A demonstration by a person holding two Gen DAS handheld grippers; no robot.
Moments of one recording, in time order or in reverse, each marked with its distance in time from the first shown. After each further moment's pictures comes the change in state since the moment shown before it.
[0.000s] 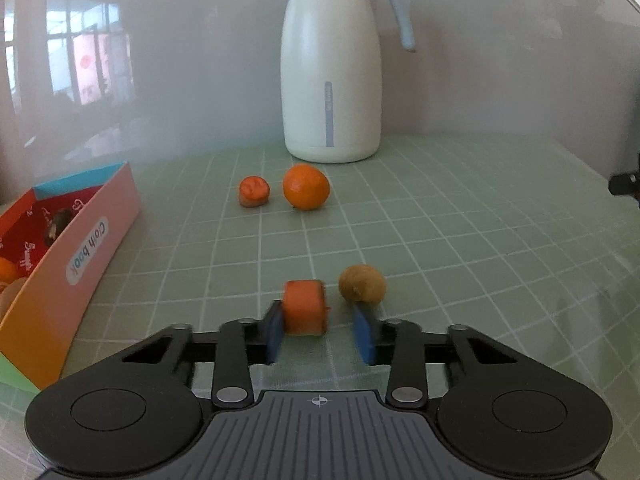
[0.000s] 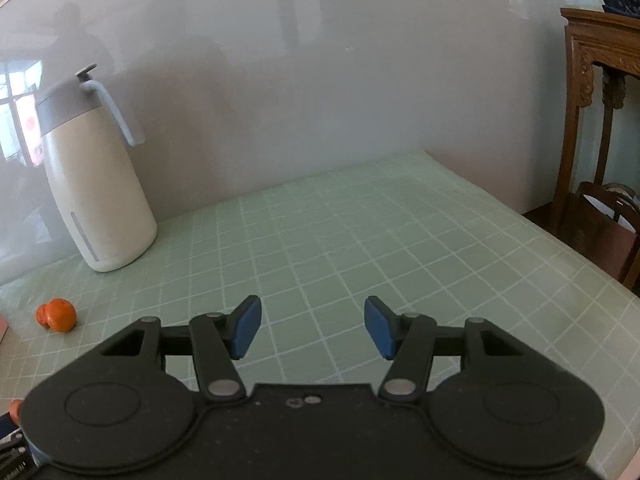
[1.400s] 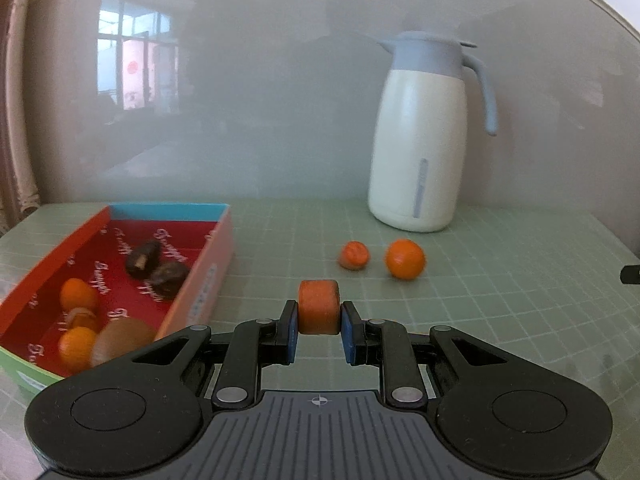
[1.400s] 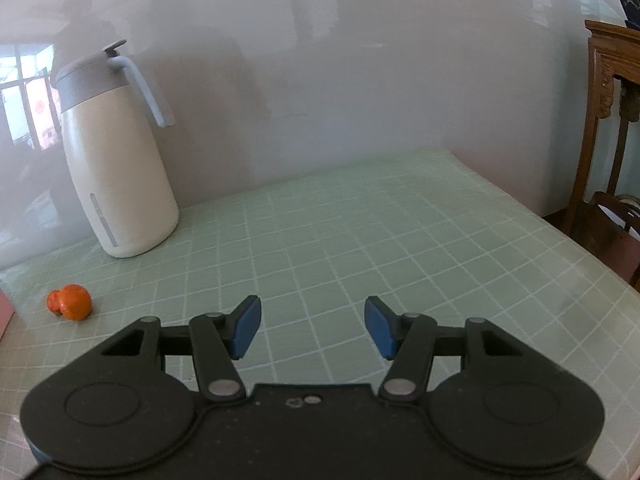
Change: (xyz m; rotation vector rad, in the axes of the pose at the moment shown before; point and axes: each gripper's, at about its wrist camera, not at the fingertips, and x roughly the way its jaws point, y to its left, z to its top) left arm -0.028 0.084 0.023 -0.120 -0.116 0.078; right arm 0.003 0.033 -0.007 -0.053 0.013 0.016
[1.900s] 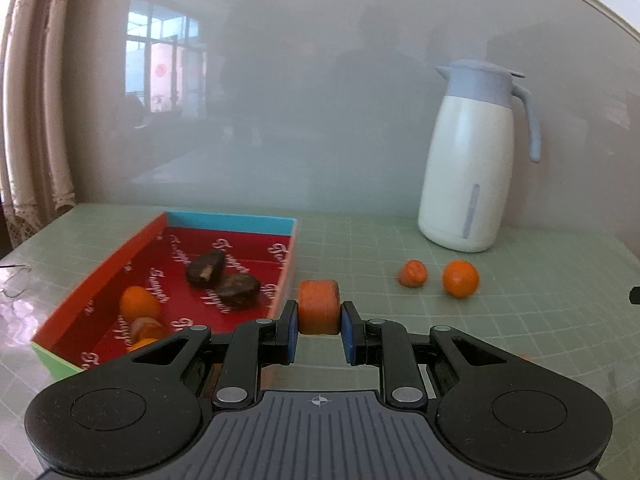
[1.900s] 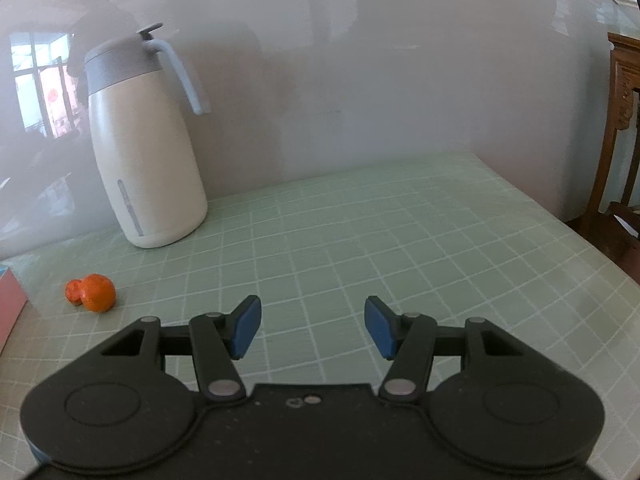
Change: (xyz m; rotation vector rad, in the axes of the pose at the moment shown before) left arm -0.012 0.051 0.004 -0.045 -0.032 0.068; right arm 0.003 0.029 -0.001 -0.042 0.010 0.031
